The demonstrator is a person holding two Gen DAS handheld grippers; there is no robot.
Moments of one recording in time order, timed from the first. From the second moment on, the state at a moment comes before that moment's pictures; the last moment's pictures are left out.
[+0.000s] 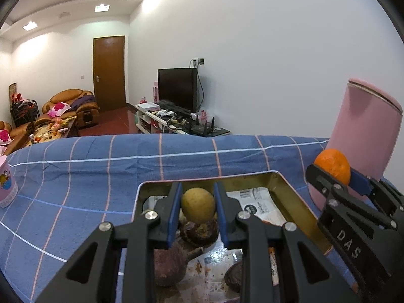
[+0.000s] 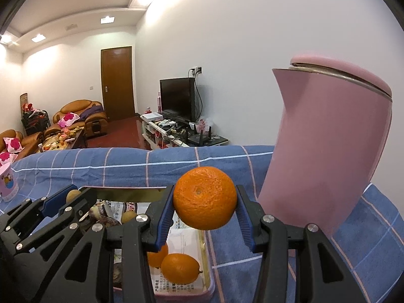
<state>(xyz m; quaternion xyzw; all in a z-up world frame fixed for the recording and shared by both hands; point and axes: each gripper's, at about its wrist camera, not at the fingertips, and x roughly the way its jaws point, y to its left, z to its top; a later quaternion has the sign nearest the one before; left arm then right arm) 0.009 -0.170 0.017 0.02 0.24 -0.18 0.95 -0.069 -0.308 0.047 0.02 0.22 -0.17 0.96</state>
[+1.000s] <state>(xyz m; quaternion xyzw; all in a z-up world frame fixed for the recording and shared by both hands) 0.061 -0.168 0.015 -0.02 0.31 -0.17 0.94 -0.032 -0.313 0.043 0.03 0.23 -0.16 0.96</state>
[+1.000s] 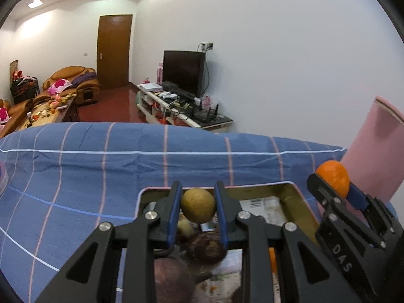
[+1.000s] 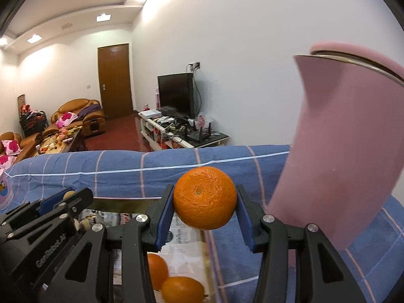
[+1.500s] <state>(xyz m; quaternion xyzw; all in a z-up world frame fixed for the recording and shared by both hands) 0.074 -0.179 0.000 0.04 0.34 -0.16 0.92 -0.007 -0.295 0.023 0.04 0.29 -0.07 0.95</state>
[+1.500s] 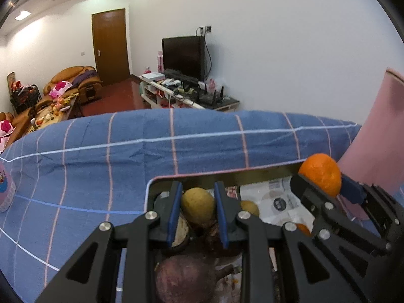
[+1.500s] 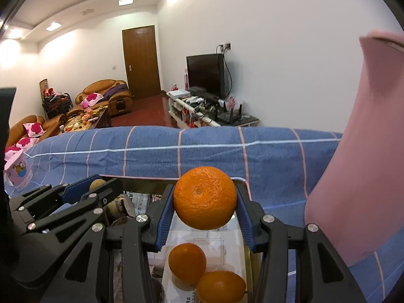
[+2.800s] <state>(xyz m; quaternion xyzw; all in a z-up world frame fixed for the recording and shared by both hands) 0.066 -0.189 -0.003 0.12 0.36 -0.15 0.91 0.004 -0.298 0.003 -0.03 0.38 -0.01 0.92</state>
